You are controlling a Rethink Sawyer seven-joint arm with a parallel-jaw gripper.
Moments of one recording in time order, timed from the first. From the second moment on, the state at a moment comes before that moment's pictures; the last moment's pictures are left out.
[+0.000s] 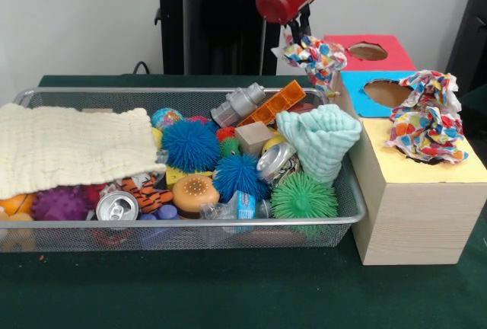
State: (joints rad) arm -0.77 -0.85 0.75 2.16 -0.37 0.54 1.15
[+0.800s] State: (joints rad) arm -0.67 -0.97 0.78 2.06 -0.26 0.69 1.15
